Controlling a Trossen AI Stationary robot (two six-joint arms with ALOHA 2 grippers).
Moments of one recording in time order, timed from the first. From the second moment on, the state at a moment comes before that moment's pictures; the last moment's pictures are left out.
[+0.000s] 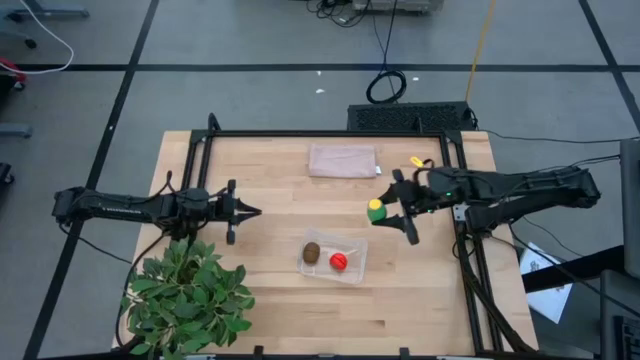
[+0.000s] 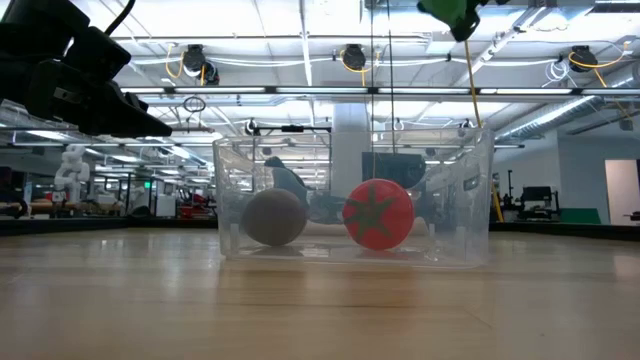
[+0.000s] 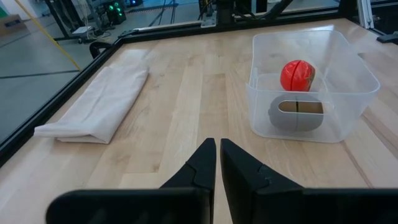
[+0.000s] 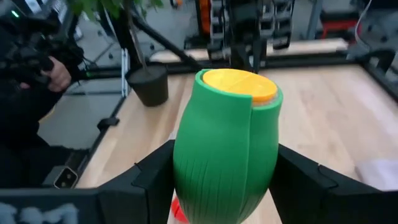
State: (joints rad) left arm 0.02 0.44 0.10 0.06 -0.05 0.12; right arm 0.06 0.95 0.83 -0.24 -0.10 0.12
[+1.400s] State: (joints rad) left arm 0.02 0.44 0.10 0.06 -0.05 0.12; right arm 0.06 0.48 0.27 0.22 -0.07 0.07
